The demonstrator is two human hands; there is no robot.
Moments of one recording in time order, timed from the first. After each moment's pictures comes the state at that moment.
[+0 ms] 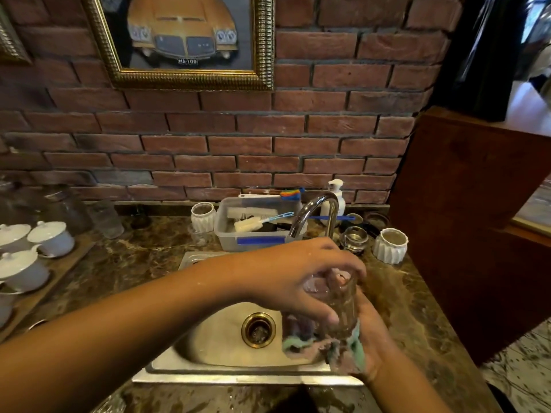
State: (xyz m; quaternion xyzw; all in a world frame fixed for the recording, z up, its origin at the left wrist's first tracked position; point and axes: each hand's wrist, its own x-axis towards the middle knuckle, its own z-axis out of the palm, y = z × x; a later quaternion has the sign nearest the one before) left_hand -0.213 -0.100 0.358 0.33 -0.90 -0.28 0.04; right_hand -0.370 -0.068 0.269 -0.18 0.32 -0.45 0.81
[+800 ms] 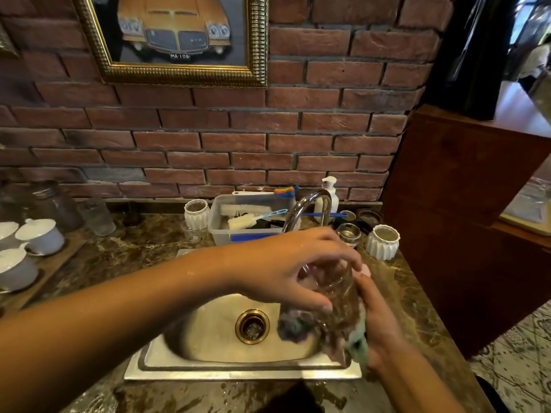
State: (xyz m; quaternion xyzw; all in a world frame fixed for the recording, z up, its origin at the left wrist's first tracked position) left_hand -0.213 -0.095 0.367 0.30 -0.91 -0.29 0.07; right_hand -0.392 -0.062 0.268 -0.24 0.35 -0.50 0.76
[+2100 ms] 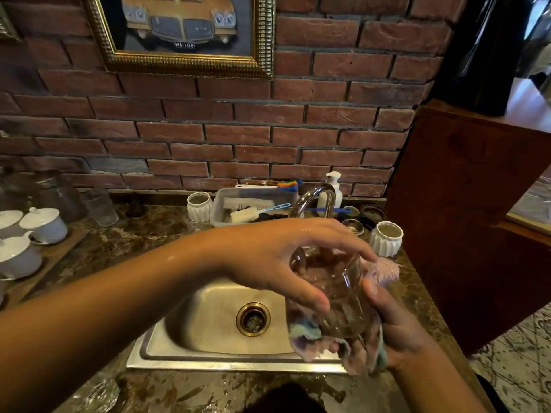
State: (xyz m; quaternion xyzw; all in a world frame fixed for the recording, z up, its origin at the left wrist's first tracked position) left_hand -0.200 -0.097 0.375 0.27 -0.88 -0.38 0.10; right_hand -0.407 -0.060 0.267 -0.34 0.21 -0.42 0.82
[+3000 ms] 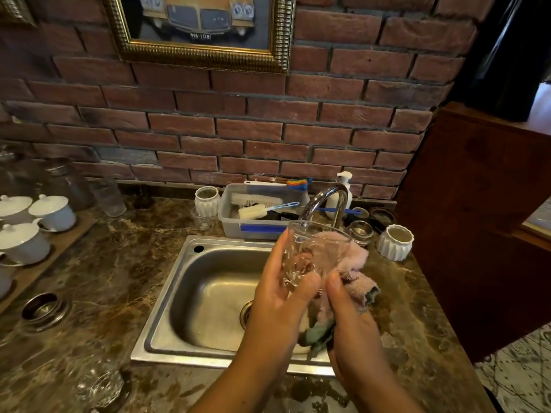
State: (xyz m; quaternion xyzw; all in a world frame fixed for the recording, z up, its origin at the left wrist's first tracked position) left_hand -0.236 -0.038 0.266 0.39 -0.42 -0.56 0.60; right_hand -0.337 -0.034 0.278 -0.35 0.45 -0.52 0.63
